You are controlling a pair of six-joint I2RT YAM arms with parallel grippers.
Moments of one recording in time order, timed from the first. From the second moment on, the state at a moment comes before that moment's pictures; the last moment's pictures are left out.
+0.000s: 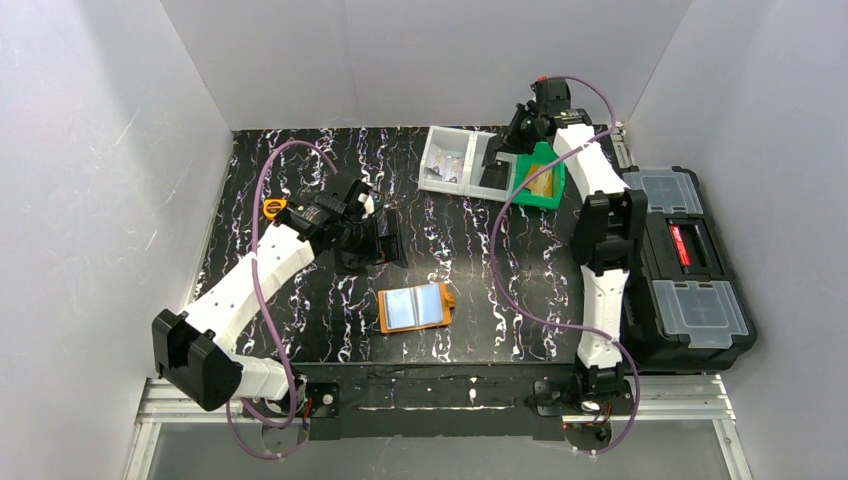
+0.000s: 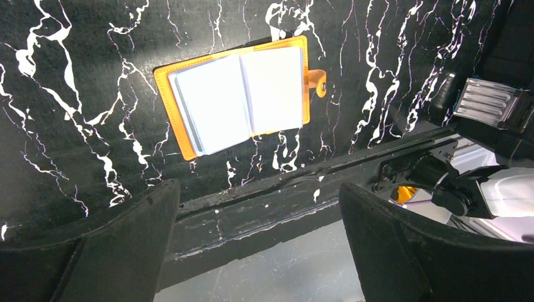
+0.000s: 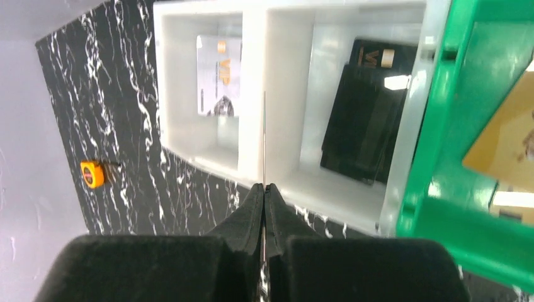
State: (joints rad) left arm -0.57 1.33 1.26 -1.01 0.17 -0.64; right arm 0.17 2.18 2.06 -0.66 -0.34 0.58
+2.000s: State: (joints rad) left arm -0.50 1.29 1.10 -1.00 0.08 -0.65; right arm 0.79 1.35 1.05 -0.64 -0.14 0.81
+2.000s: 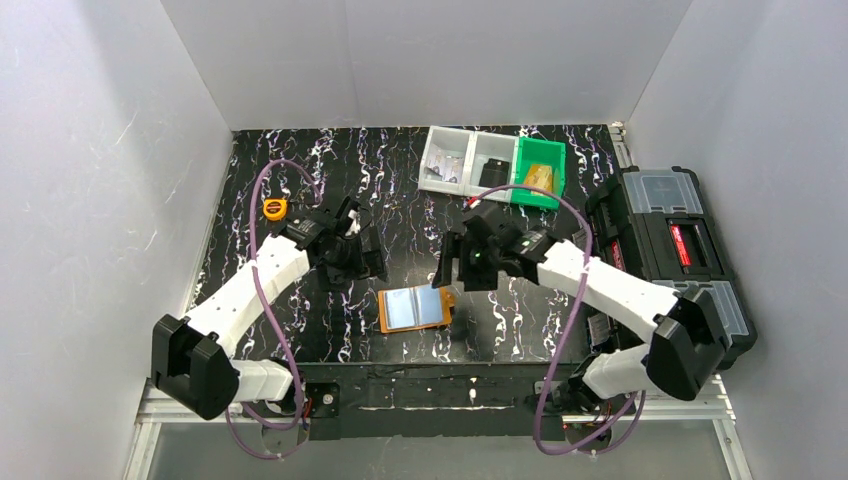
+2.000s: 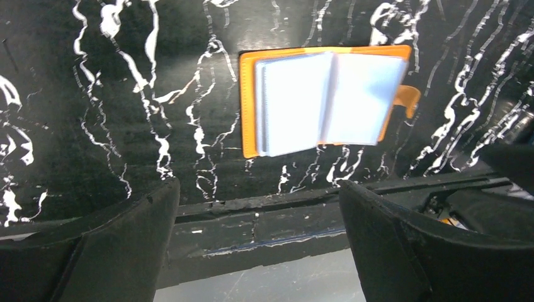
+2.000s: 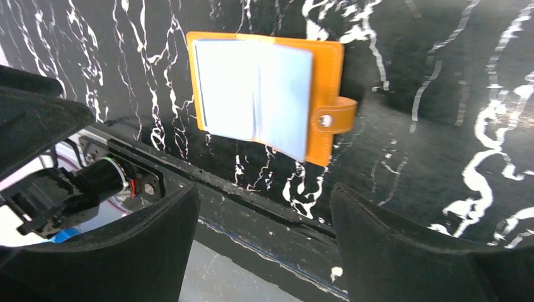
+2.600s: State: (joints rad) left arm -0.39 1.24 0.97 -0.99 0.07 -0.67; right arm 1.04 1.85 1.35 -0.64 -0.04 0.83
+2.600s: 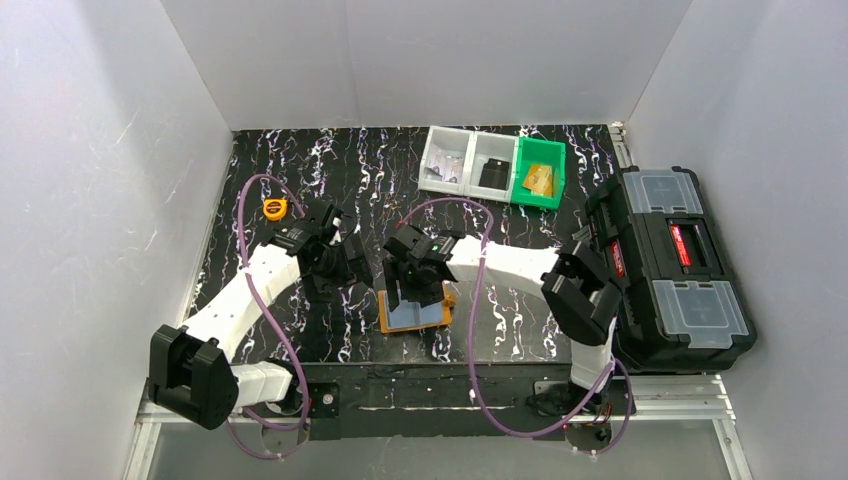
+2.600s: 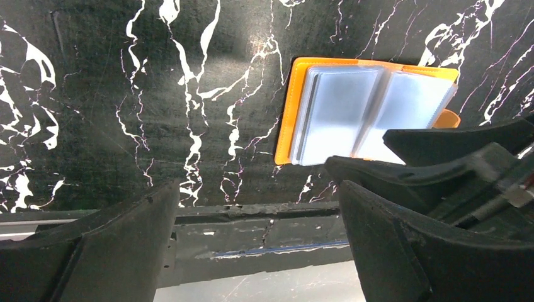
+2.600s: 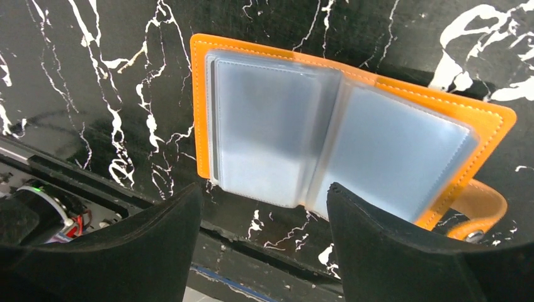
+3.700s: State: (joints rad) left arm -0.37 1.29 0.89 -0.89 0.20 -0.68; right arm 1.01 1.95 1.33 -0.60 -0.14 0.76
